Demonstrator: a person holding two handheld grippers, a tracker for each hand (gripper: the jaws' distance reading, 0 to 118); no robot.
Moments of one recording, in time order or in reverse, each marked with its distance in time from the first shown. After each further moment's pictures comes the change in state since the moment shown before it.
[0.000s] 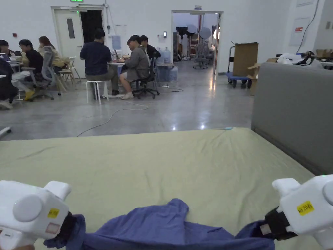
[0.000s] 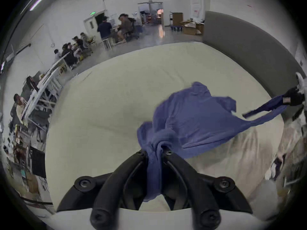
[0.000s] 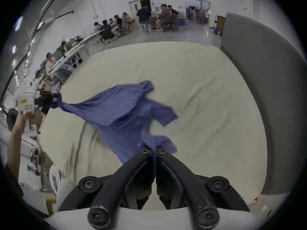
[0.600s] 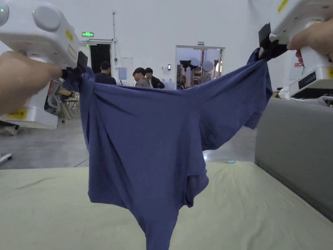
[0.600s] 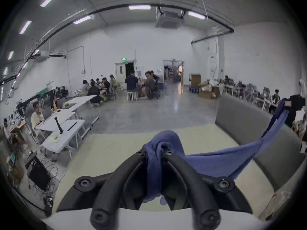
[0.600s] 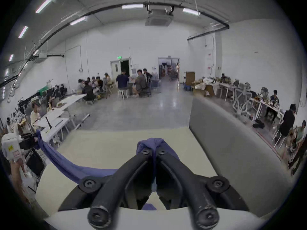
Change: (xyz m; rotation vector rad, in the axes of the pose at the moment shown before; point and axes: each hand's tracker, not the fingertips) left arm -0.048 0.301 0.186 0.503 0.143 0.192; right arm -0.005 0.356 0.221 0.548 -0.265 -0.096
